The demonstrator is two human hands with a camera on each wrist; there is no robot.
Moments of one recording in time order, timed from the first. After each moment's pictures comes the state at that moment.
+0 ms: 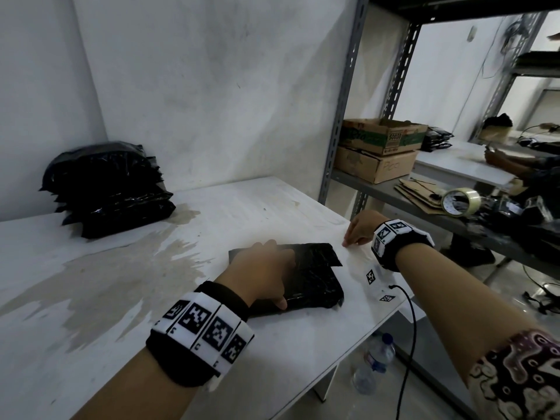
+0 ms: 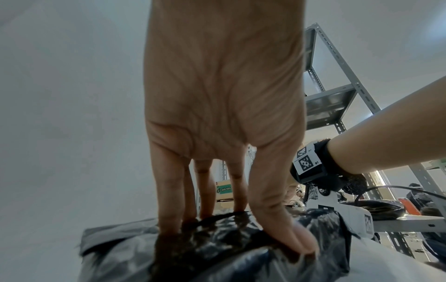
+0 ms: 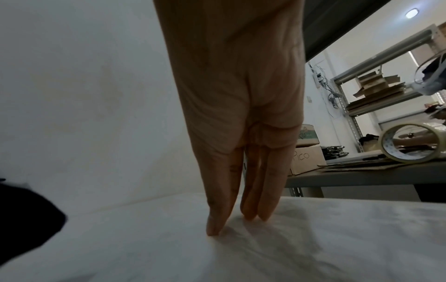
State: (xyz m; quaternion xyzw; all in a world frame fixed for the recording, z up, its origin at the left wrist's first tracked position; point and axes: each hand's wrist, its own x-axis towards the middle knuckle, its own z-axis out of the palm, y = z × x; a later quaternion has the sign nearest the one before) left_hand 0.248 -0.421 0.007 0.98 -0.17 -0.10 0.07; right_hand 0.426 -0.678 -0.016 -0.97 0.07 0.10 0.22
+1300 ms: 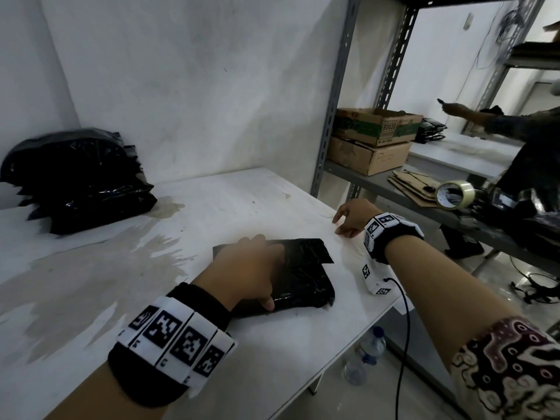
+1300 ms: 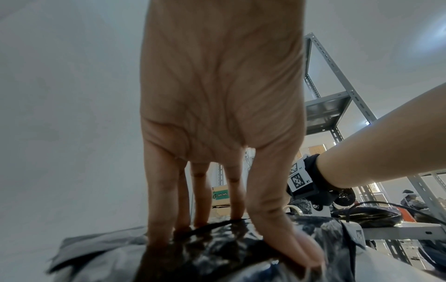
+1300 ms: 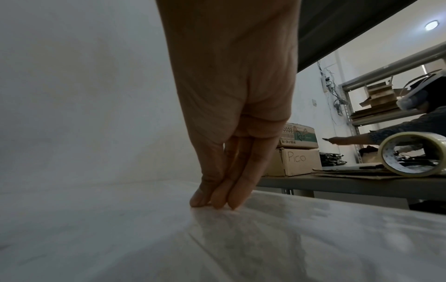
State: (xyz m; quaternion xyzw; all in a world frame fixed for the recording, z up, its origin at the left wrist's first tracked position) left_hand 0.257 -0.425 0.005 0.98 -0.17 -0.10 0.06; right_hand 0.440 -0.683 -0.018 -0.98 0.01 0.08 0.20
